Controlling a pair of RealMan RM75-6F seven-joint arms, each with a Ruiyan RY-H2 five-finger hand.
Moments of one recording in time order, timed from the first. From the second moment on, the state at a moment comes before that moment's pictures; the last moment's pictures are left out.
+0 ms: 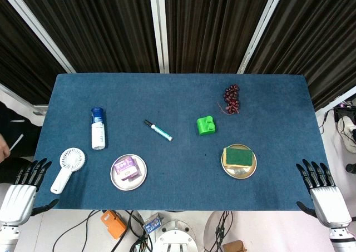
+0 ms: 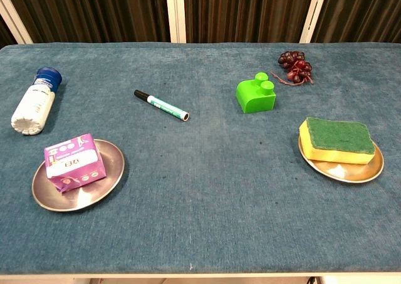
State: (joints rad) left arm 0.05 -1.20 0.09 -1.49 1.68 1.60 -0.01; right arm -0.04 -1.15 -0.07 -1.52 -1.72 1.57 -0.15
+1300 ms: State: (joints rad) left arm 0.04 -1.18 0.08 -1.50 1.64 1.58 -0.04; right arm 0.43 -1.46 0.12 -1.48 -1.35 0.99 -0.38
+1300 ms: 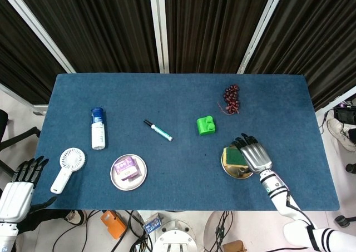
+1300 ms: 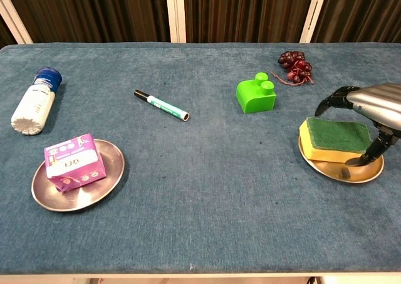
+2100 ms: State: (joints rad) left arm 0.05 -1.19 0.08 -1.50 1.64 1.59 -0.04; right arm 0.51 -1.49 0.17 -1.62 -1.40 1.09 -0.39
